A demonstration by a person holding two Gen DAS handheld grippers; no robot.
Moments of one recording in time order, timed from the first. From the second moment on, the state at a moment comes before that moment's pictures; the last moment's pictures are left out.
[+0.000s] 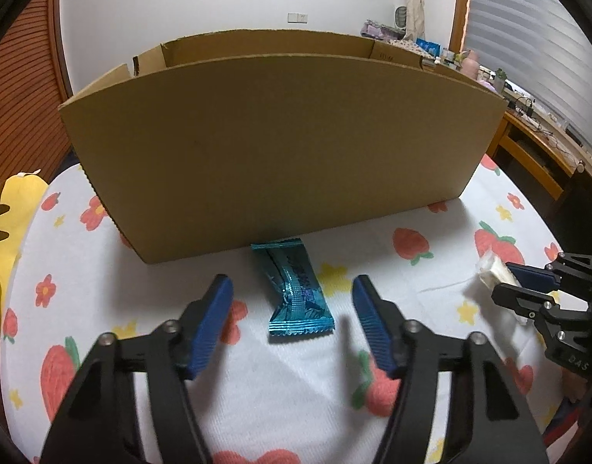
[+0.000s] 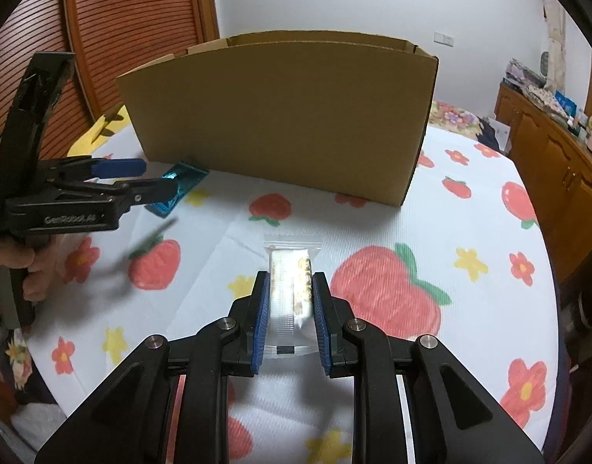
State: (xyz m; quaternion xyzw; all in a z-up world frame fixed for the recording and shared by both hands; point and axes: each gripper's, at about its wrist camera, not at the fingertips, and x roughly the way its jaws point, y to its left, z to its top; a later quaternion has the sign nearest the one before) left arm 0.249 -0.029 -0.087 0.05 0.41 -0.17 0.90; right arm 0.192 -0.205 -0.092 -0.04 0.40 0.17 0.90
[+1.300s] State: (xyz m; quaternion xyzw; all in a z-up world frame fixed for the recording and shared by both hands) left arm 0.204 -0.016 -0.076 0.03 0.38 -0.16 0.91; right arm 0.188 -0.211 -0.095 -0.03 0.38 0.17 0.91
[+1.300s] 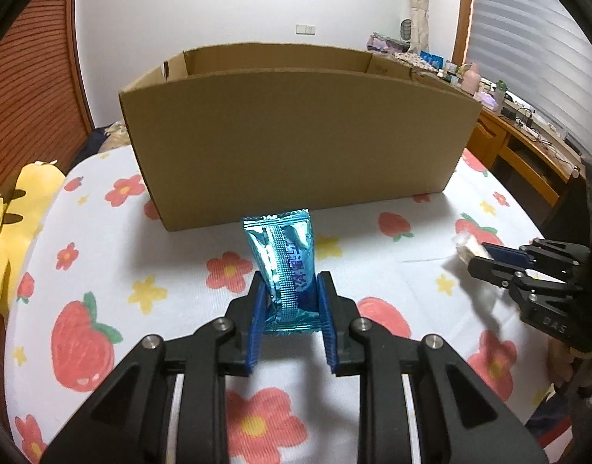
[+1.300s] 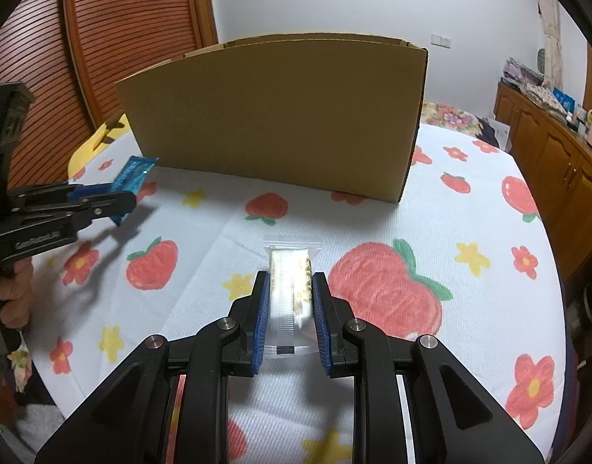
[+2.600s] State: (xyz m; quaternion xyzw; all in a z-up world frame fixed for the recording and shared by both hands) left arm 0.246 -0.011 0.044 0.06 0.28 -0.17 0.95; right arm 0.217 -0.188 0.048 -0.08 0.24 0.17 0.95
